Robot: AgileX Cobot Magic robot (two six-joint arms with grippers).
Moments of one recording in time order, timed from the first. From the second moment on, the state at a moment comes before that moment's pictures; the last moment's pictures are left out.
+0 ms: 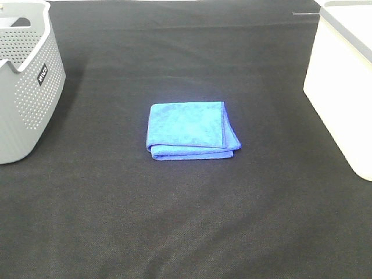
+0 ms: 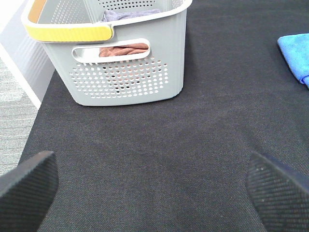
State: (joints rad) left arm 0.04 -0.01 -0.51 0.03 1.05 0.07; right arm 0.02 0.09 -0.48 -0.03 1.09 0.00
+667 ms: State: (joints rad) left arm 0.04 -0.01 -0.51 0.03 1.05 0.07; right arm 0.02 1.40 -1.34 0.17 1.21 -0.05
